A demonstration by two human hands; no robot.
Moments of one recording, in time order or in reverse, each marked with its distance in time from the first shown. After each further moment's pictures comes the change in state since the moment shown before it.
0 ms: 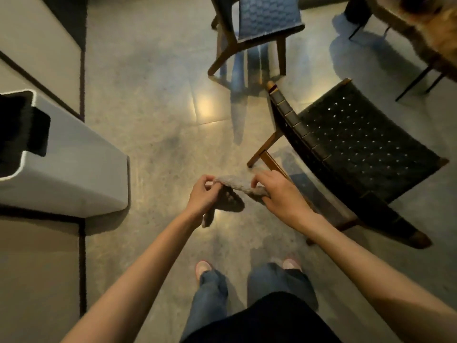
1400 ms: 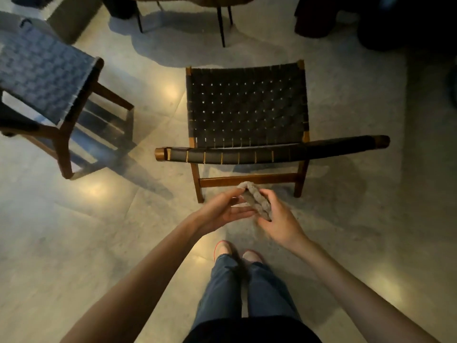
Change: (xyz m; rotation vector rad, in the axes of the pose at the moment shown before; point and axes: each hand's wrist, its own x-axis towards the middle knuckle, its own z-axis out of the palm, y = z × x) left_hand 0.211 0.123 0.129 0.232 -1.294 -0.509; right_hand 0.086 0.046 0.058 0.680 0.732 1.043
